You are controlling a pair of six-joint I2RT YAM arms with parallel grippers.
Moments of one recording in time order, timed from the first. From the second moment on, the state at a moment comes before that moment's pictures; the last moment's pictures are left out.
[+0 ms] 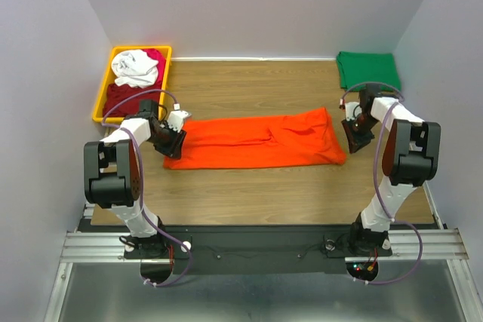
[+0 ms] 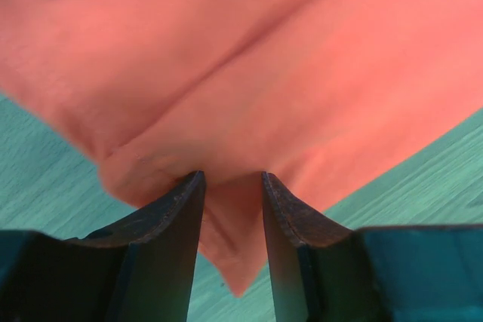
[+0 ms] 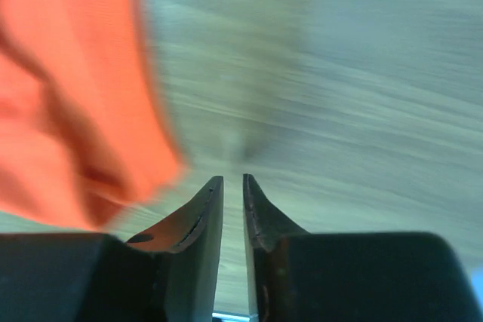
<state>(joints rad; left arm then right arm) 0.05 1.66 0.98 -0.59 0.40 0.58 -0.14 1.87 1.29 -0.90 -0.08 -0.40</state>
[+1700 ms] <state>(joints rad) 0.07 1.58 0.88 -0.56 0.28 0.73 -0.09 1.92 1.34 -0.96 -0.26 -0.29</state>
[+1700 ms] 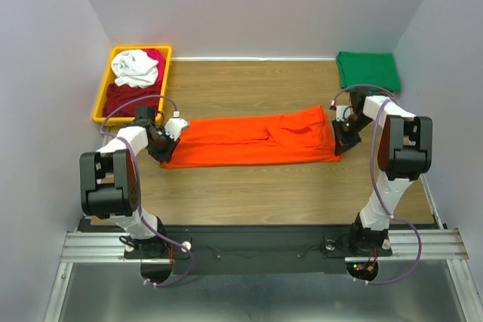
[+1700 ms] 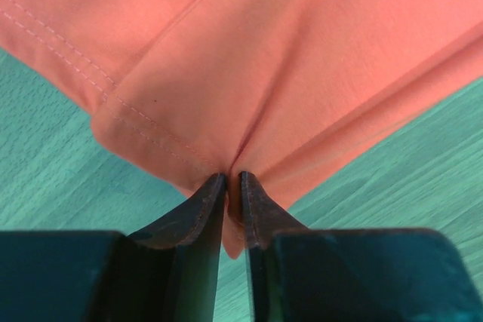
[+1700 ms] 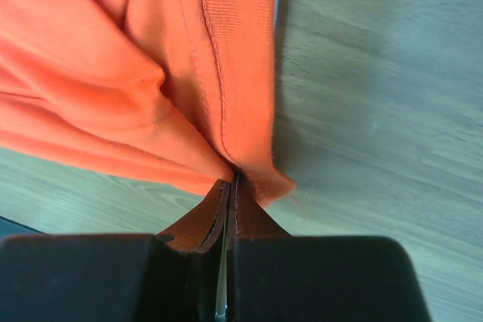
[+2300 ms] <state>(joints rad) 0.05 1.48 0.89 -0.78 0.38 0.88 -0.06 1.92 1.48 -1.06 -0.29 -0.37</state>
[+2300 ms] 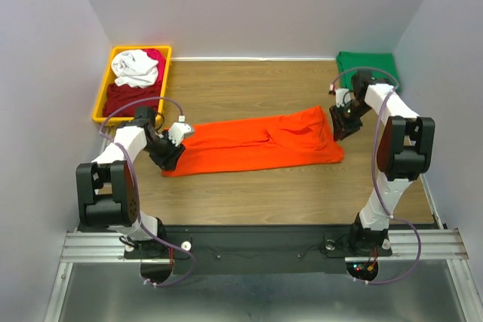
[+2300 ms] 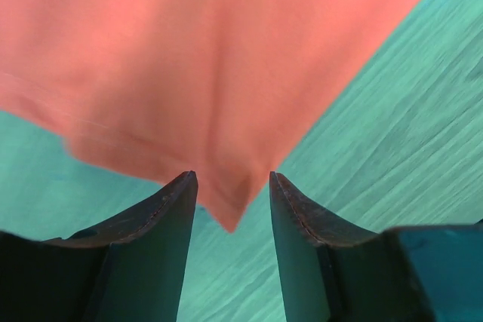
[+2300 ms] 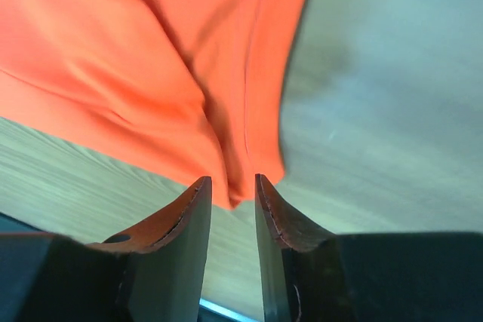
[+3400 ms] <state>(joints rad) -0.51 2.08 1.44 -0.15 0.73 -0.21 0.10 2.22 1.84 -0.98 -0.47 -0.14</state>
